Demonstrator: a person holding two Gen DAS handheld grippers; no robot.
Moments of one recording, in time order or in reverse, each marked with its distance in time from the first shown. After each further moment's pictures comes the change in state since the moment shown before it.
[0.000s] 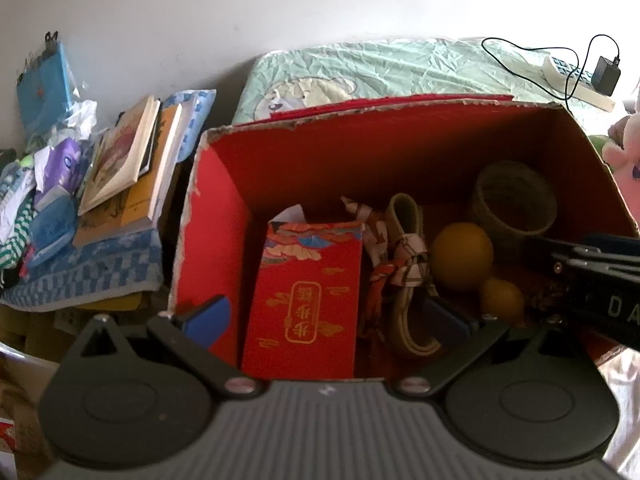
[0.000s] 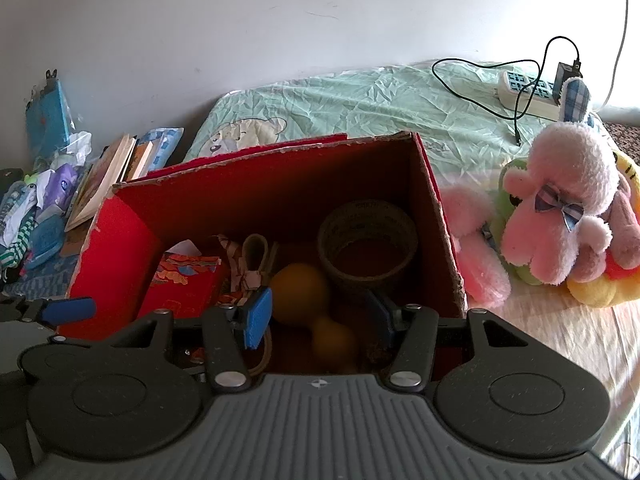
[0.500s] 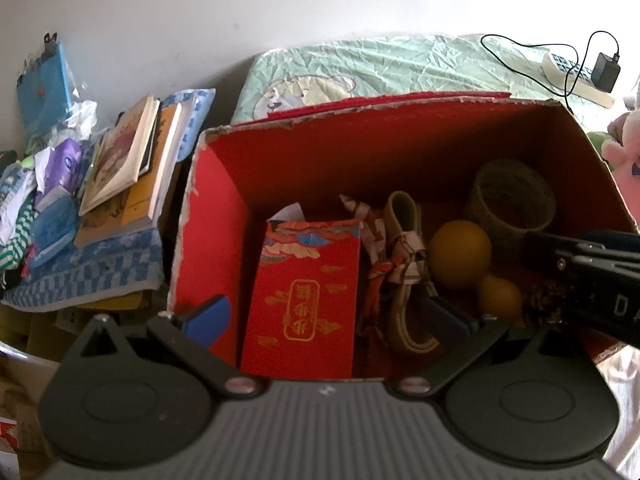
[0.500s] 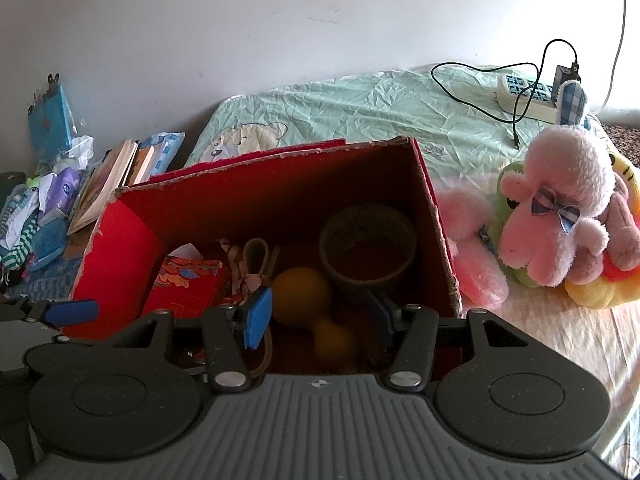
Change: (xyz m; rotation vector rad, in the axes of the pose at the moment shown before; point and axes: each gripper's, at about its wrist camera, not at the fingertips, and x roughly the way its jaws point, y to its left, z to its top) left arm -0.001 -0.003 0.000 0.008 0.009 0.003; right arm -0.003 -0.002 0.000 0.000 -0.009 0.003
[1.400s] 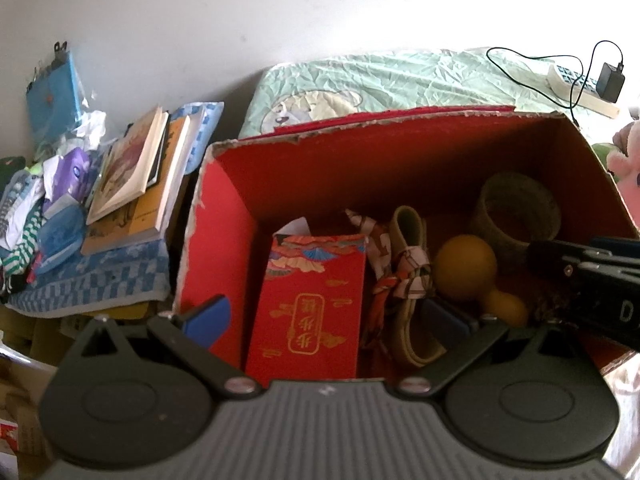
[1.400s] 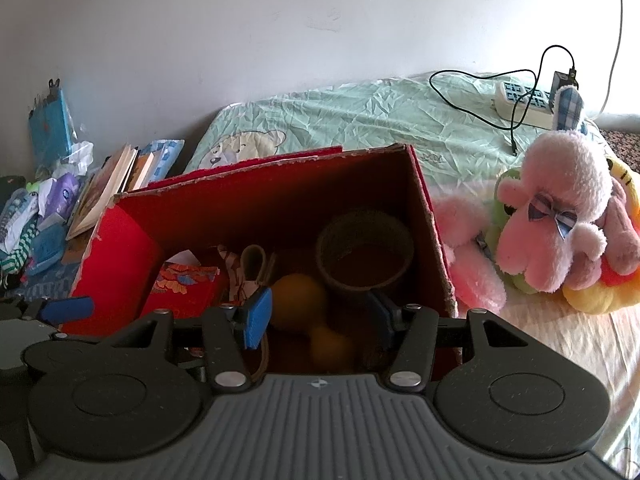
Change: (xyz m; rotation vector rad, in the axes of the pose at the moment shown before) left arm -0.001 -0.002 0.000 -0.008 -0.050 0.030; right arm -0.002 -0.004 -0.001 0.003 -0.035 -0.004
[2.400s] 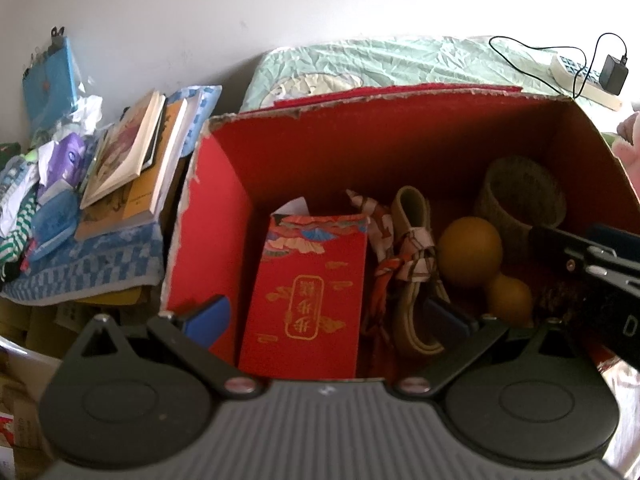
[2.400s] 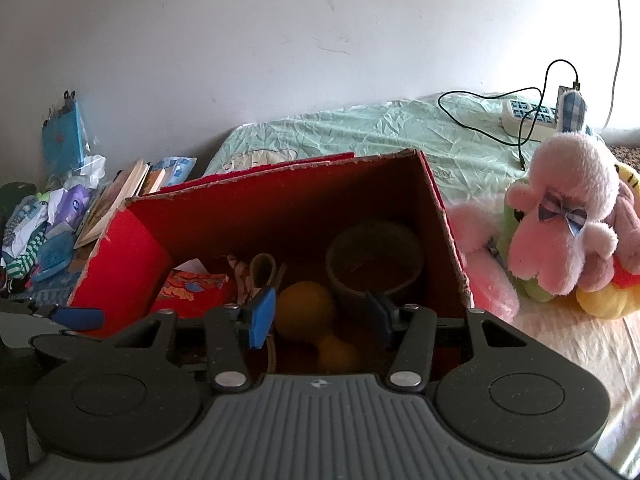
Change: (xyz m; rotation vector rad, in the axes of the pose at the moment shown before) left arm 0.008 0.003 -0.007 -0.009 0.033 -0.012; right arm 0.001 0.001 -0.018 -0.011 -0.096 0.037
